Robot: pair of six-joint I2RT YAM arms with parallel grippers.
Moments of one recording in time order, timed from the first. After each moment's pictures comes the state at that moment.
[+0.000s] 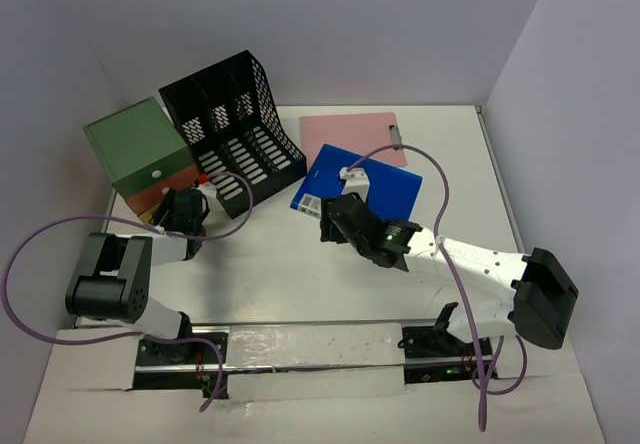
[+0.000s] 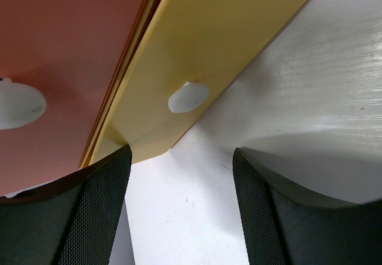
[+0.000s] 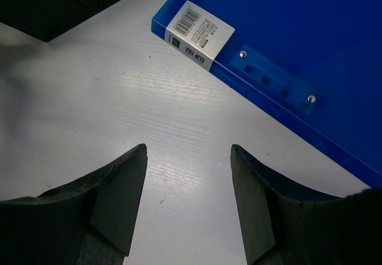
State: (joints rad) left arm -0.14 1.51 0.46 0.36 -0.62 0.63; right arm 0.95 1.28 0.86 -0.27 0.47 0.63
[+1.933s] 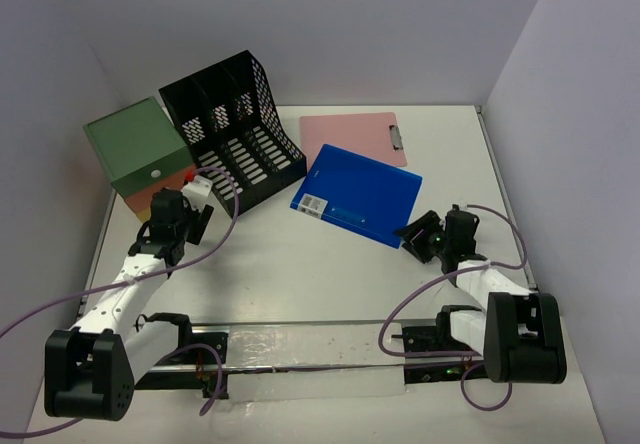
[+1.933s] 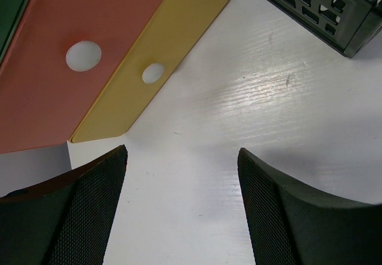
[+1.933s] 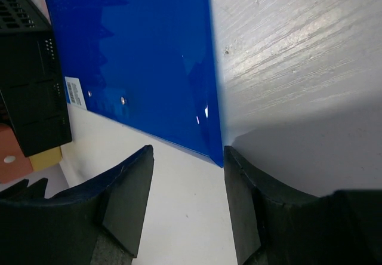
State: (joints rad) left arm -0.12 1.00 0.50 -0.15 -0.23 0.43; right arm -0.07 1.11 0.23 0.16 -0.38 0.88
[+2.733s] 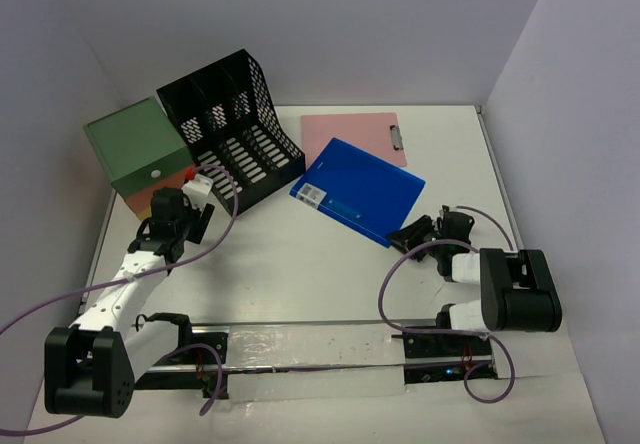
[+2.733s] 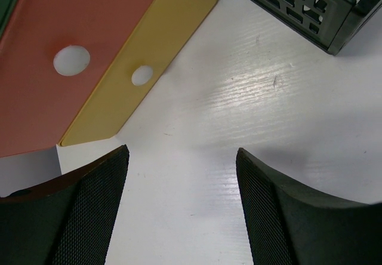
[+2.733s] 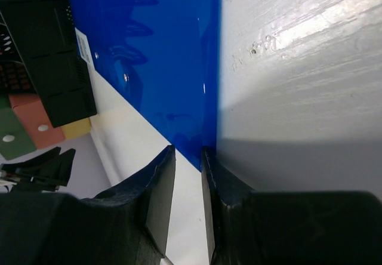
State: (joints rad) left arm -0.12 1.01 0.52 -0.18 -0.19 0.40; right arm -0.07 1.37 0.19 0.49 -0.56 0.95
